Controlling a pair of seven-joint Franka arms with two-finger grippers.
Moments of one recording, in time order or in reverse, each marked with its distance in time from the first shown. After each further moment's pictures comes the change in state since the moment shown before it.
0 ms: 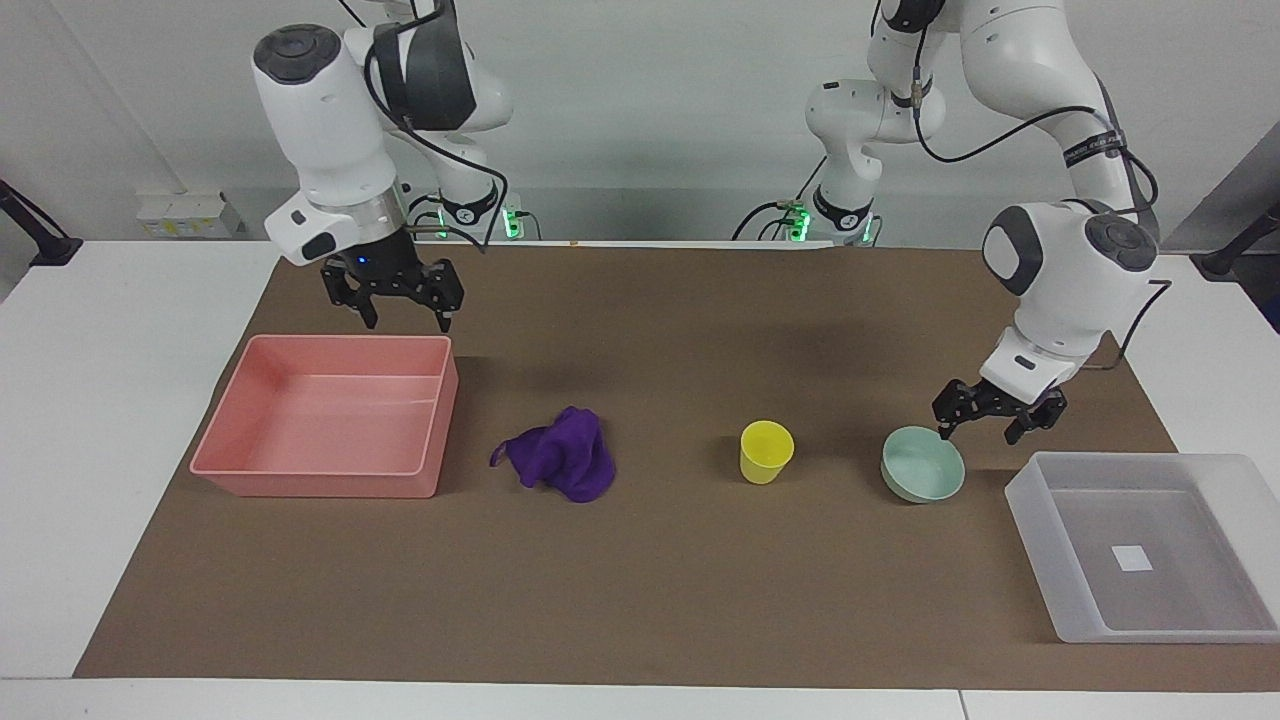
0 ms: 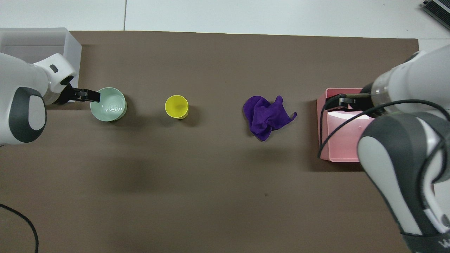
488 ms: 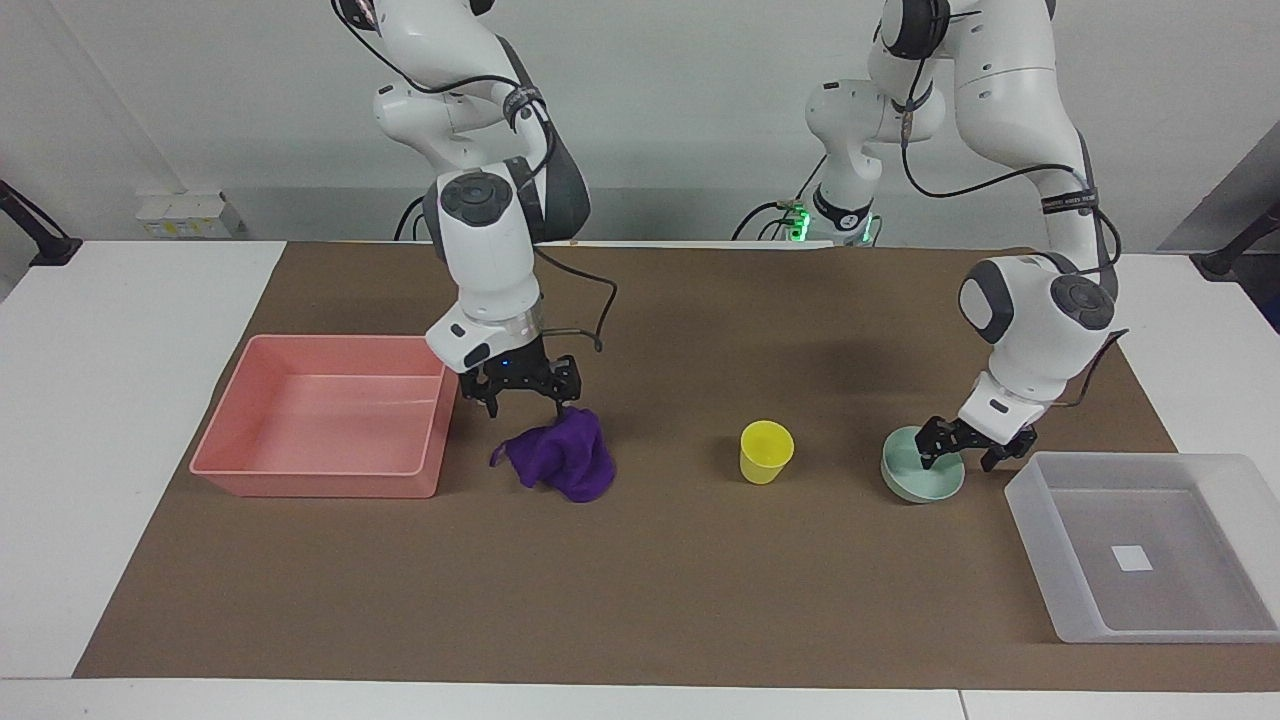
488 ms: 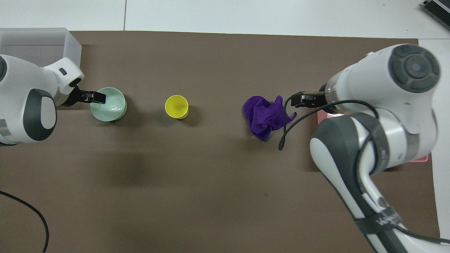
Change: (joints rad) left arm 0.009 0.093 0.000 -0.056 -0.028 0.144 -0.003; right arm 0.131 0.215 0.002 -0.039 0.000 0.325 0.103
